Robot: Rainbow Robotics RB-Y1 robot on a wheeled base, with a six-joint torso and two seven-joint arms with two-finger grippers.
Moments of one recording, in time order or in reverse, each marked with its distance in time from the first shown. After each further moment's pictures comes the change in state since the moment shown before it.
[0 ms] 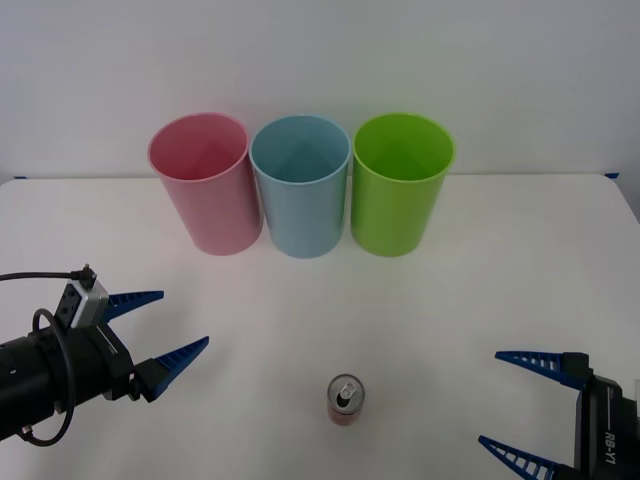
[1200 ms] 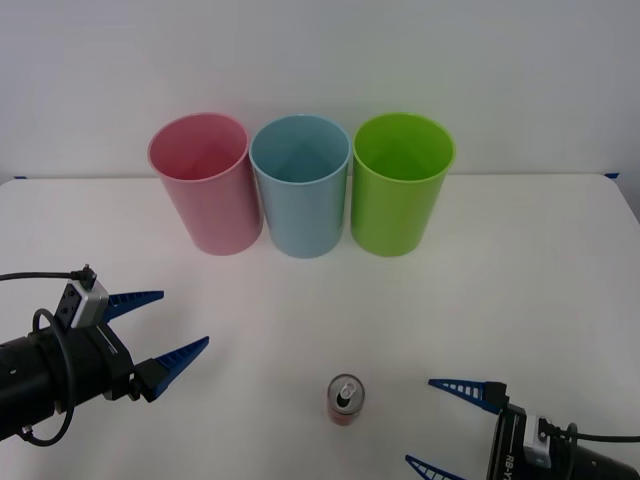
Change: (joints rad) right arm -0.095 0.130 0.167 0.325 0.070 0.075 0.321; left arm 0.000 0.000 0.000 0.000 0.000 0.000 0.000
